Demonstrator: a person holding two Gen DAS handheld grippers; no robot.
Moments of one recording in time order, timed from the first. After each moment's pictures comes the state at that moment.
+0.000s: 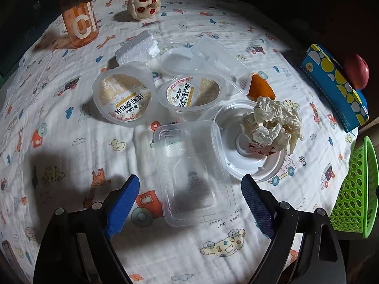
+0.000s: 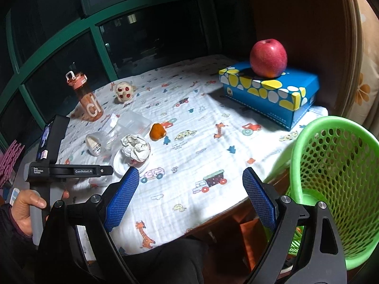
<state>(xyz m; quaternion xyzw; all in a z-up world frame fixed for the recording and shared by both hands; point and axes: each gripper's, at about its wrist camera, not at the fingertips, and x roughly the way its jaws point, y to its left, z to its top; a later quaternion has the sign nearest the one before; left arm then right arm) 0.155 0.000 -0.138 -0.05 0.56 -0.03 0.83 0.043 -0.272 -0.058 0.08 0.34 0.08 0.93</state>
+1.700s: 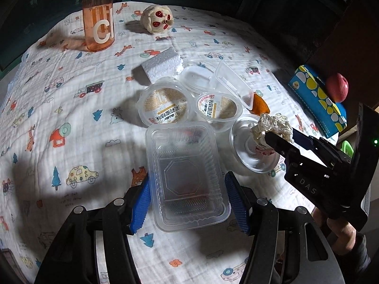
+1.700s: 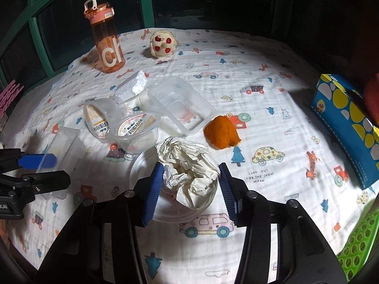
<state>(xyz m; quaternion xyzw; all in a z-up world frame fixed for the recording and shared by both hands) 0.127 0.060 -0.109 -0.09 0.52 -0.08 0.84 0.168 -0.137 -0.109 -0.05 0.41 0.16 0.89</state>
